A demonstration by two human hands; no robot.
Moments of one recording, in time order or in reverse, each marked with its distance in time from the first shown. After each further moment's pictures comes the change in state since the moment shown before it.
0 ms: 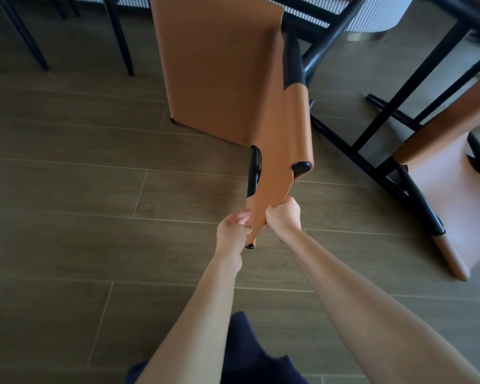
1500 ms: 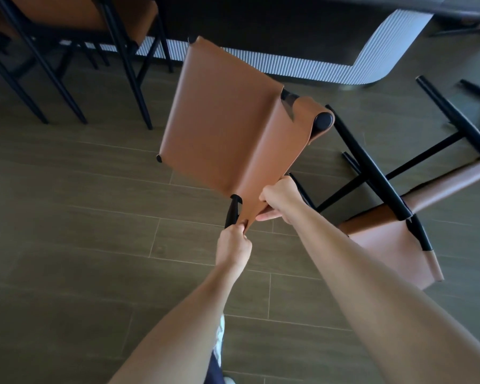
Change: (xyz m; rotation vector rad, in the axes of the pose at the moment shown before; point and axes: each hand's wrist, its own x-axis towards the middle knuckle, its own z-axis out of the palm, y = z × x) left_hand -0.147 0.341 0.119 0.842 0.171 0.258; right_hand -0.040 -0.395 -0.238 -0.039 -0.283 0.122
